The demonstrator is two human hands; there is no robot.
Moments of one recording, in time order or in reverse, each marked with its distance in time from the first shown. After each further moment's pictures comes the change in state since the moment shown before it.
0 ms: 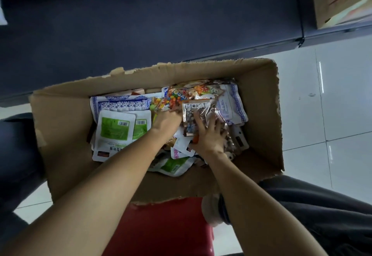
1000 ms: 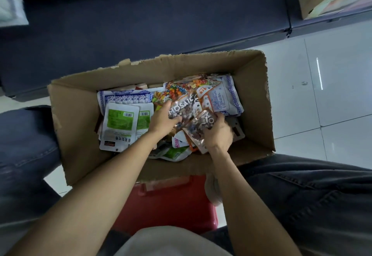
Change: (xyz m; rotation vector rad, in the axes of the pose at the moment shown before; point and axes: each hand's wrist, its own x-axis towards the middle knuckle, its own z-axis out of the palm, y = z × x) left_hand -0.057 0.008 0.006 -1.090 0.143 -0.398; right_hand -0.053 0.003 0.006 0.494 0.386 0.345
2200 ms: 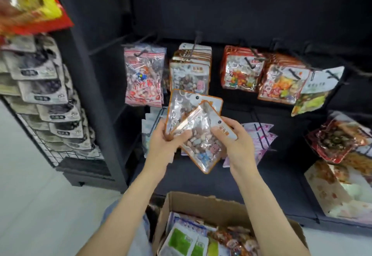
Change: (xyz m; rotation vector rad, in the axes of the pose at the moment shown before) left_hand -0.302 0.044 -0.320 -1.090 0.705 0.802; right_hand -0.269 -0.271 -0.246 1.191 -0.250 -0.994
